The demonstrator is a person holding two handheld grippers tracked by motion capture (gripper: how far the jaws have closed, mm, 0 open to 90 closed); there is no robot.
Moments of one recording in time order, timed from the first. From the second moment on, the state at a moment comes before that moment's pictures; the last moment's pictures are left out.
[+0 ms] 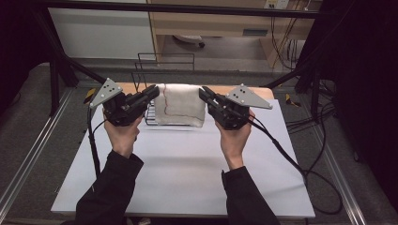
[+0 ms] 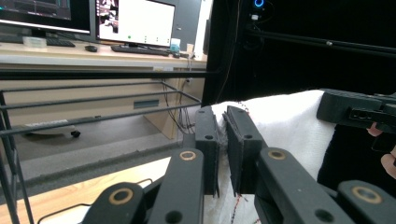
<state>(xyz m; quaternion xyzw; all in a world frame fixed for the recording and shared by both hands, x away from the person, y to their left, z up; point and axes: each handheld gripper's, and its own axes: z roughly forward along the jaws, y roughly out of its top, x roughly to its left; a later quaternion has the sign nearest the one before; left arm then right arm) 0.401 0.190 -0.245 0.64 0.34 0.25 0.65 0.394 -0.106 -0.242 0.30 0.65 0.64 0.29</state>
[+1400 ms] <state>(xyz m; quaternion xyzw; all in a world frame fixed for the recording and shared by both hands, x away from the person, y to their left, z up) 0.440 0.210 -0.185 0.61 0.35 0.29 0.65 0.442 -0.073 -0.180 0.30 0.63 0.64 0.32</state>
